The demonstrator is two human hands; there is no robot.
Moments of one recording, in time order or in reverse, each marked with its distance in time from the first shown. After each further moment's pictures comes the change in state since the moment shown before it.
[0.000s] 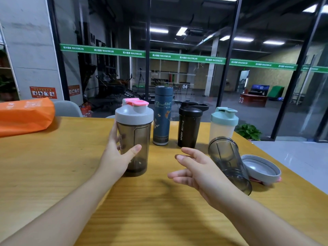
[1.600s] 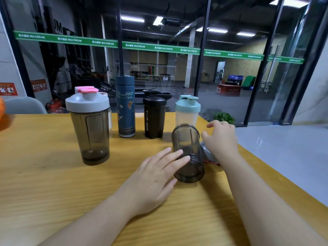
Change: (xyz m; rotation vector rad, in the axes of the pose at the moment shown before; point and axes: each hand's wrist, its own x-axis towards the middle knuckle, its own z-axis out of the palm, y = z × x) left_hand -0.076 0.034 0.125 0.770 -0.726 0.689; right_hand 0.052 0.004 -0.163 -1.161 0.774 -0.166
